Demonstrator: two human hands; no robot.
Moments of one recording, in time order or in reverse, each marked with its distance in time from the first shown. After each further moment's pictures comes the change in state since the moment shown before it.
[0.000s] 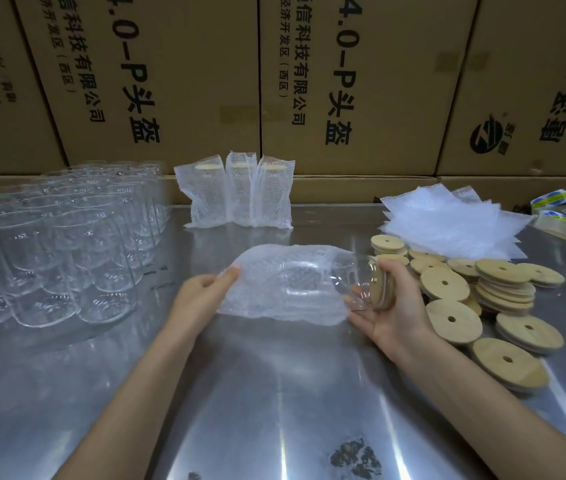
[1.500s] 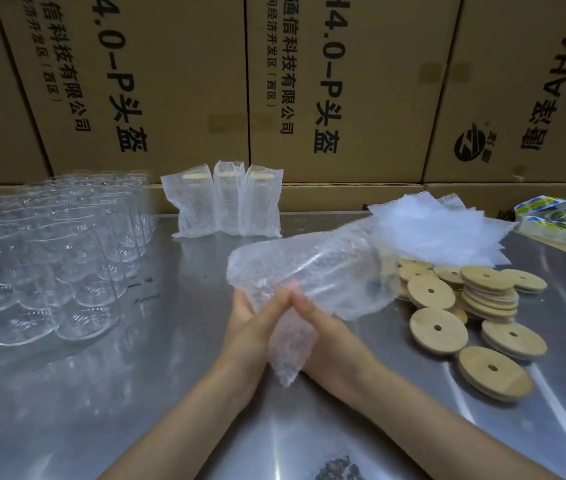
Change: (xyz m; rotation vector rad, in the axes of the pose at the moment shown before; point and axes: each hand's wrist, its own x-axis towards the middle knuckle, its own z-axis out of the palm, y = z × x) left_hand -0.055 0.011 0.071 -0.672 -0.238 0.107; right_hand -0.045 0.025 0.043 -0.035 -0.599 0.082
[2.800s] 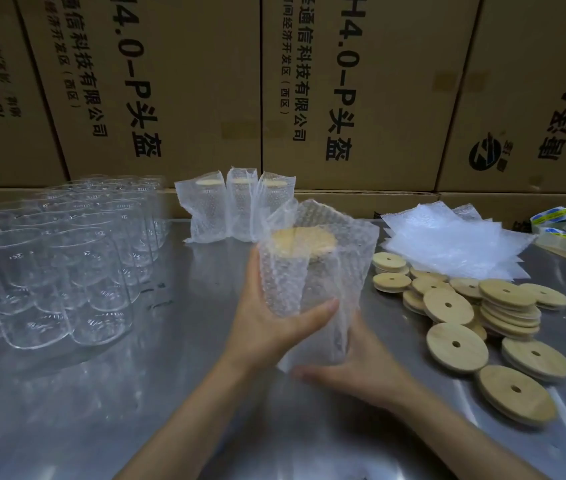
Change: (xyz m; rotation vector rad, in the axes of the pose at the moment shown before) left_hand -0.006 0.041 0.005 0.382 -0.172 0.450; right_hand -0.003 -0.009 -0.032 -0.875 0.017 -0.320
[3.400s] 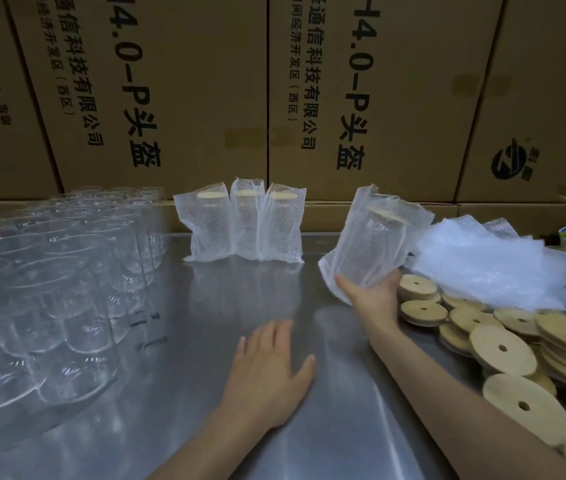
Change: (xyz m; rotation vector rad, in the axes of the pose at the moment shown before) left_hand 0.037 -0.116 -0.026 1.224 -0.256 -0.210; right_hand 0.152 0.089 -0.036 -0.052 0.815 0.377
